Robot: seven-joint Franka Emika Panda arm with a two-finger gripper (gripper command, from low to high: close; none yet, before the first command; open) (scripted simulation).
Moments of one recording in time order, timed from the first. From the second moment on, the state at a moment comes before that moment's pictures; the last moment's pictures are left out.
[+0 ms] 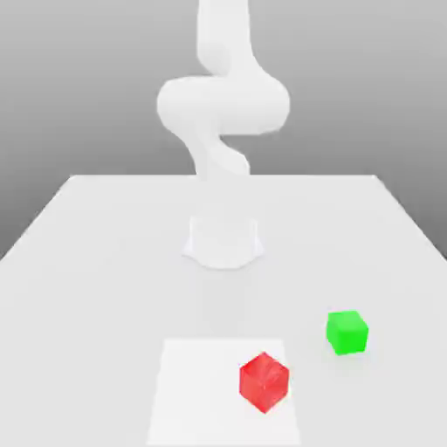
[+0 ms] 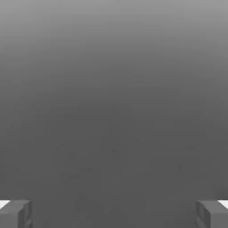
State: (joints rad) arm 0.04 -0.71 -0.02 -2.34 0.01 2.35 0.73
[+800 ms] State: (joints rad) arm 0.22 0.17 -0.07 -2.65 0.03 2.81 0.16
